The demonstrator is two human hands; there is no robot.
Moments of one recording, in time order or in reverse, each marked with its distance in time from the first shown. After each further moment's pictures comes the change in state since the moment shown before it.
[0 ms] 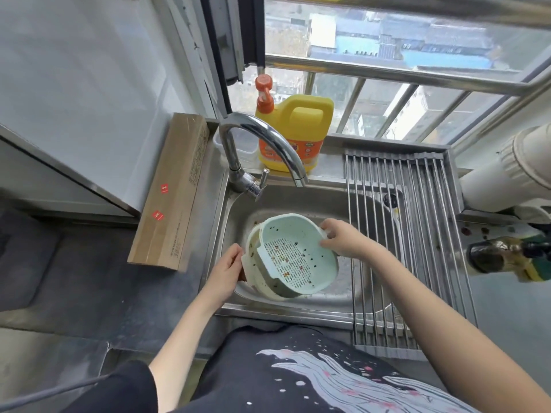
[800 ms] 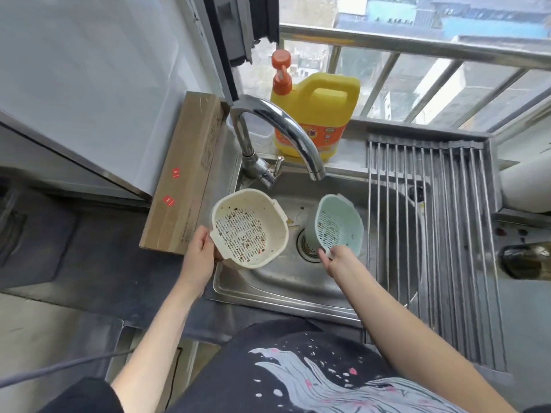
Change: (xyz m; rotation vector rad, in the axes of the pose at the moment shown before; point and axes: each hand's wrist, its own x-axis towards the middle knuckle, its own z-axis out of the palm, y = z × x) left_hand 0.005 -0.008 -0.048 0.032 0.349 -0.081; right_hand 0.014 0.006 0.082 1.249 0.240 0.753
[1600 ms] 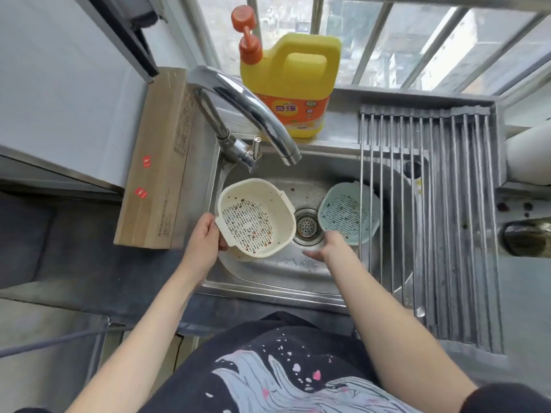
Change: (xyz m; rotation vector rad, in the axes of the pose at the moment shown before) left_hand 0.005 0.016 0.043 0.073 -0.077 -0.035; right_hand 0.058 -0.002 0.002 0.534 -0.087 0.421
